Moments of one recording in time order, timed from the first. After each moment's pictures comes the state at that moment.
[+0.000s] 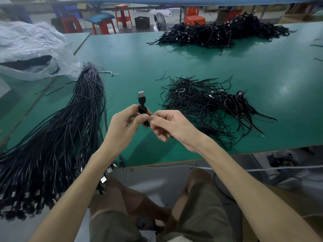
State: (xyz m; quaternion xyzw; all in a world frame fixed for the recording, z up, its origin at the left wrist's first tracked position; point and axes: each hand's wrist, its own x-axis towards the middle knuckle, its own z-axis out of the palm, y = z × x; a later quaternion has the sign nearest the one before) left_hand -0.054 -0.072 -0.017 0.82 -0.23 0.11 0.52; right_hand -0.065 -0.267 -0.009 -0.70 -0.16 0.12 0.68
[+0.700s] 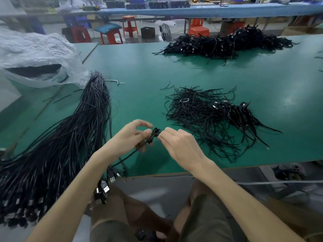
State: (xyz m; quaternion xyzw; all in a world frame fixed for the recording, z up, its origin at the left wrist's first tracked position) left_hand -0.045 -0.067 -0.006 0.83 -0.11 -0.14 0.53; right_hand -0.074 -0.266 -0.039 -0.90 -0.28 -0.28 0.18
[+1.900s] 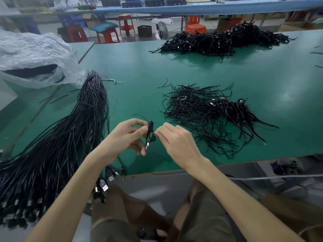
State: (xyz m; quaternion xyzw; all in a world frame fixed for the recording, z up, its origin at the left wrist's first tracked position) left_hand -0.052 -0.060 -0.006 0.76 -0.10 -0.16 0.62; right_hand -0.076 -0.259 -0.036 -0.89 -0.24 -0.32 0.23
